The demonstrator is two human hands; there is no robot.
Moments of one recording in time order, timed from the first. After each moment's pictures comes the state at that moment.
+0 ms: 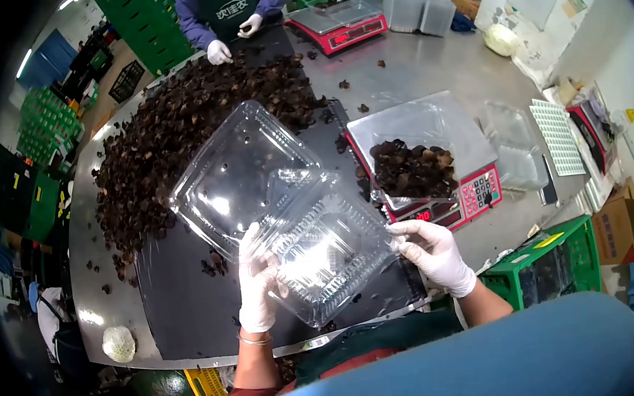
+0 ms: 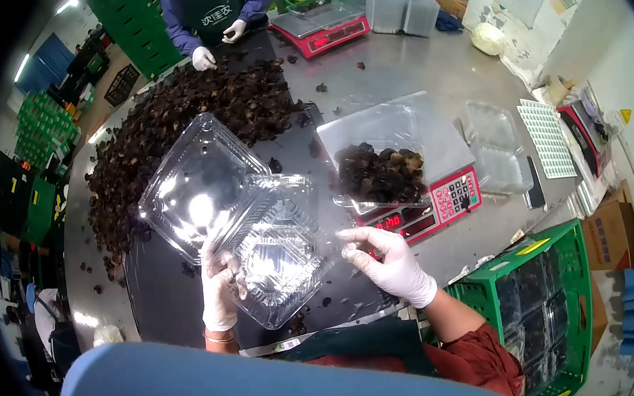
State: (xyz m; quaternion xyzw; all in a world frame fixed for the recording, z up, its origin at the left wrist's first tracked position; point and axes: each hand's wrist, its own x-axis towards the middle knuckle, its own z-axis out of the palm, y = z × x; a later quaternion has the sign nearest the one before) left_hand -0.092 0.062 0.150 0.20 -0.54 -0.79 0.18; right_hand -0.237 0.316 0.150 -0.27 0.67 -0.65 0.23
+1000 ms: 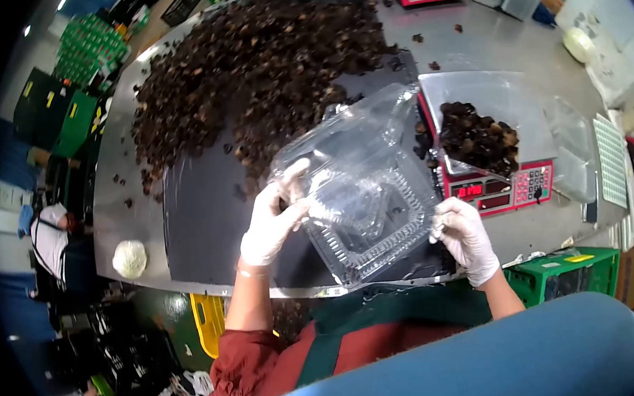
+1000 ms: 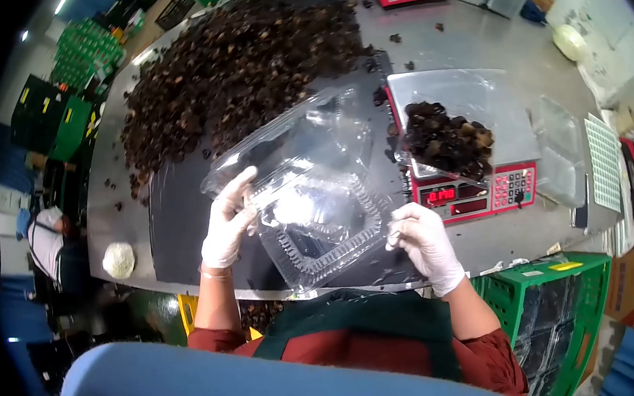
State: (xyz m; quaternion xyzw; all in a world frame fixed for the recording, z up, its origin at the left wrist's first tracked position) left_hand -0.074 0.030 0.157 0.17 -0.68 -0.70 0.14; right_hand -0.231 0.309 0.098 -0.04 0.40 -0.79 0.45
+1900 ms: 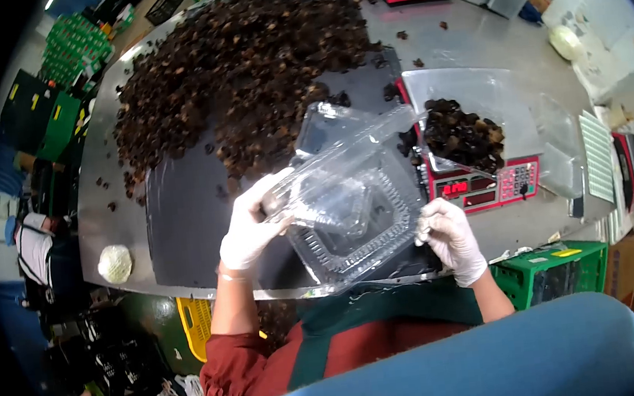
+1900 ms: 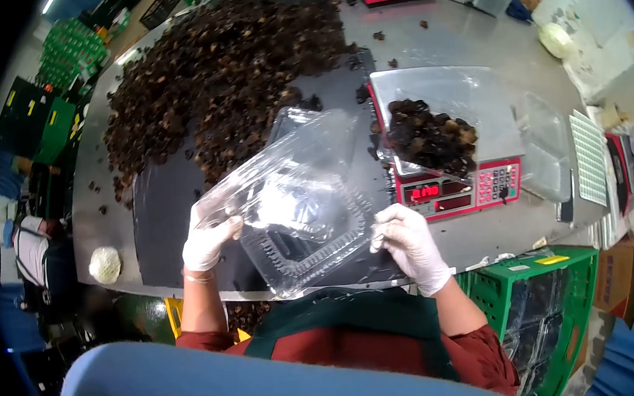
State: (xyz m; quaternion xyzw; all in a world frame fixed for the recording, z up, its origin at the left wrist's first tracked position) left_hand -0.069 0.027 0.163 0.15 -0.69 -0.70 0.11; right_hand -0.225 0.313 0.099 -0.05 0.37 -0.81 0.46
